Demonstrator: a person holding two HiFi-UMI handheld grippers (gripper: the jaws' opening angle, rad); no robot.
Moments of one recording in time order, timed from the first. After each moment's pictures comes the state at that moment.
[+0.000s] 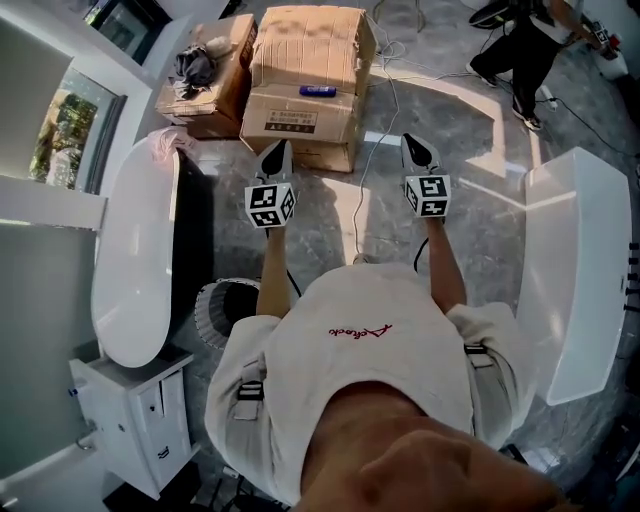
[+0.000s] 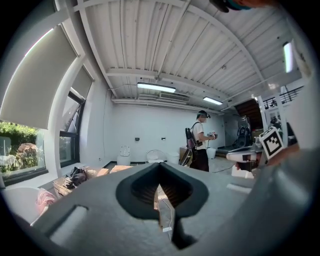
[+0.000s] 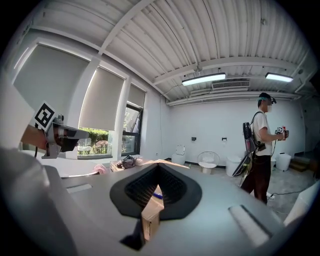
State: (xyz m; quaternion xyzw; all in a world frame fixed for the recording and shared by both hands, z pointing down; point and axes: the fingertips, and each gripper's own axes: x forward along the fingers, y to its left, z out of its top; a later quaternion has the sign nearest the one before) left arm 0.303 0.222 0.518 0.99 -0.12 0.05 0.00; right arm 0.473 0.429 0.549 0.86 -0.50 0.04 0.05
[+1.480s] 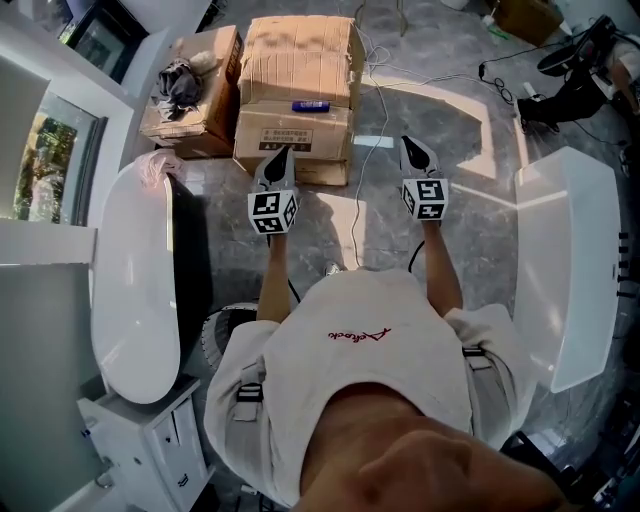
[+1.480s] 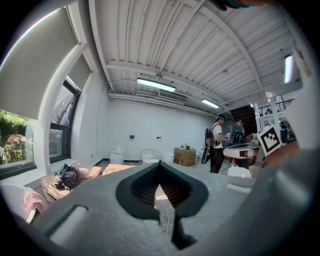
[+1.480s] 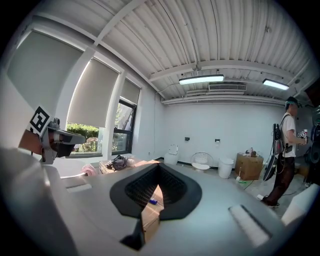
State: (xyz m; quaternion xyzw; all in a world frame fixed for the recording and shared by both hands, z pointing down) left arm 0.351 0.140 0.526 0.99 -0.08 0.06 0.03; right arm 0.507 0.352 0.530 0.89 -0.46 0.05 0.07
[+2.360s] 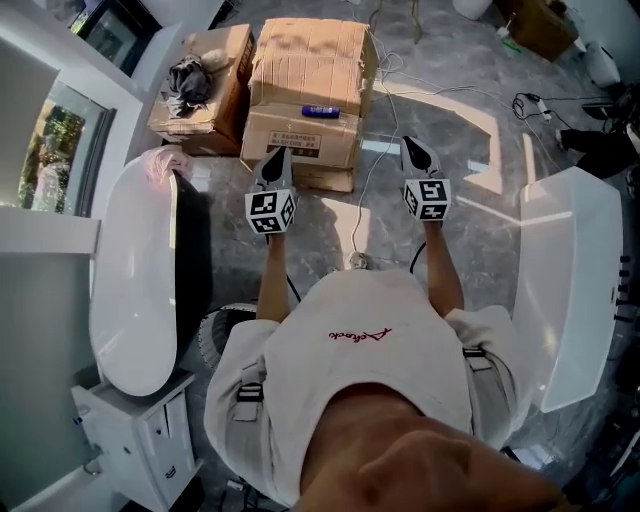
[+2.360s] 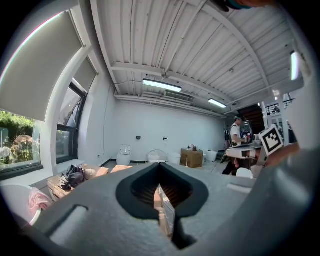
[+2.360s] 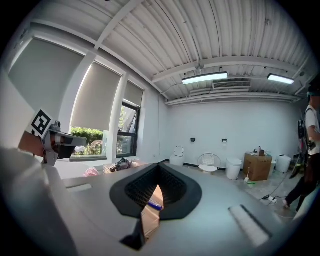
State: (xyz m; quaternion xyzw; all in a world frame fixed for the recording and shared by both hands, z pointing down) left arm 0.362 0.107 0.520 0.99 -0.11 0.05 0.03; right arm 0.534 0.318 0.523 0.87 -0.49 0.04 0.06
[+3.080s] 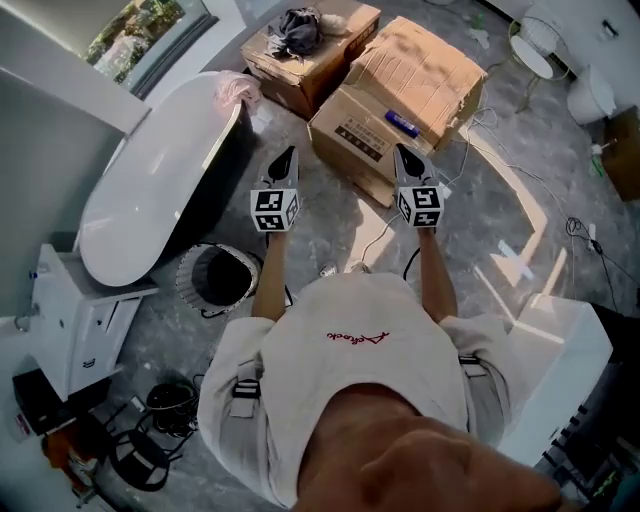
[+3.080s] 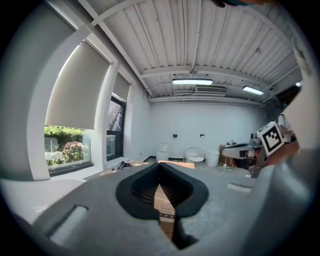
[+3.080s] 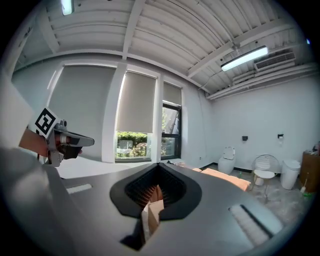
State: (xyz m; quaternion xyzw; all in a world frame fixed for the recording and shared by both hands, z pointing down) left arm 0.226 0.051 0.530 0.94 -0.34 0.07 0.04; right arm 0.444 0.144 0.540 0.71 -0.70 0.04 0.06
